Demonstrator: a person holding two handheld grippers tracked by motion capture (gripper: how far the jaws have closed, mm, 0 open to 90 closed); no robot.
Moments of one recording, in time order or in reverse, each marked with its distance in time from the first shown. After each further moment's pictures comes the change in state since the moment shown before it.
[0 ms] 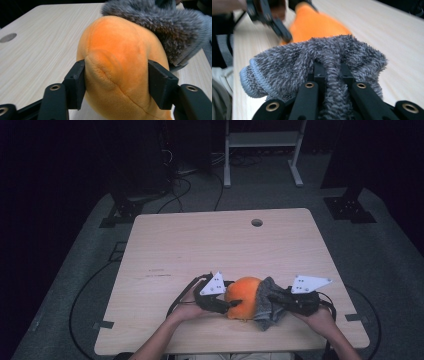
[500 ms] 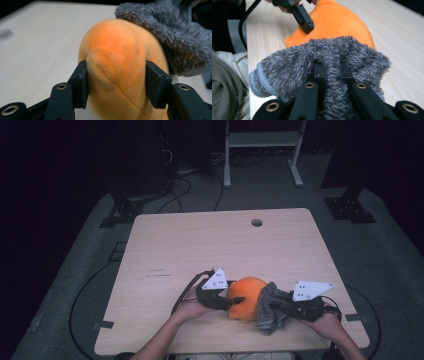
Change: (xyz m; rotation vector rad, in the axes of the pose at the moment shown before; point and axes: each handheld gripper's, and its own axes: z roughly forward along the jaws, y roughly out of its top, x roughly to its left) left arm -0.002 0.015 0.000 -0.002 -0.001 -0.020; right arm 0.015 0.009 -0.013 0.049 0.033 -0.091
